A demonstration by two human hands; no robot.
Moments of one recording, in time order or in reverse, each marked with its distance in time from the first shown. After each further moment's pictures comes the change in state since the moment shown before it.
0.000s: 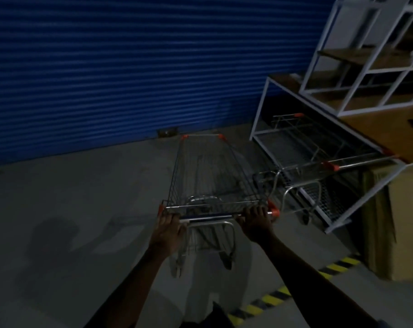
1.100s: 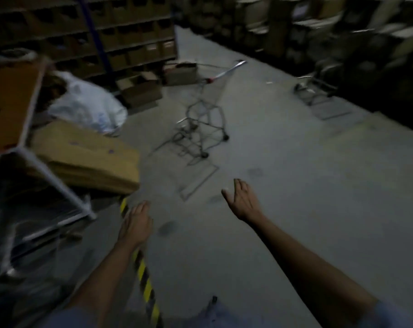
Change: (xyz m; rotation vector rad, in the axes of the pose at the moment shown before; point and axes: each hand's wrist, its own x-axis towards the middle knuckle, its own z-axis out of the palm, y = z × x) left_hand -0.072 0.655 0.165 -0.020 -0.662 1.456; right_hand -0.601 0.140 -0.244 0.102 0.154 1.916
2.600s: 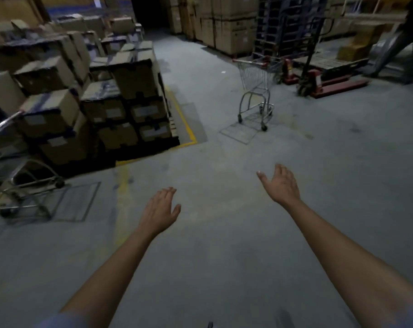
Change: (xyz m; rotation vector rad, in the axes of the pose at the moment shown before) left_hand 0.621 1.374 0.137 0.120 -0.122 1.559; right_hand 0.137 0.974 -0.557 0.049 0.812 1.450
